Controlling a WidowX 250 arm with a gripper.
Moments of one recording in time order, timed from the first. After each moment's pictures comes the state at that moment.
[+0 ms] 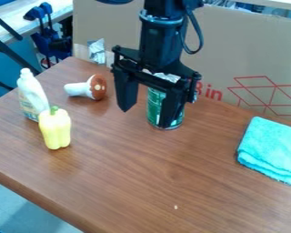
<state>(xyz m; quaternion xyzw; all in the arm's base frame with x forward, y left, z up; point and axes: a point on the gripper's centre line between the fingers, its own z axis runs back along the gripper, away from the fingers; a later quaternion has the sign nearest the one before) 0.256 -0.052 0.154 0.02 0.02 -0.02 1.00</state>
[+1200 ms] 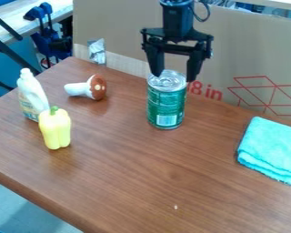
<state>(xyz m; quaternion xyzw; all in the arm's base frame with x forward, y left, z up) 0.377 -0.037 0.144 -0.03 -0.07 0.04 1.00</state>
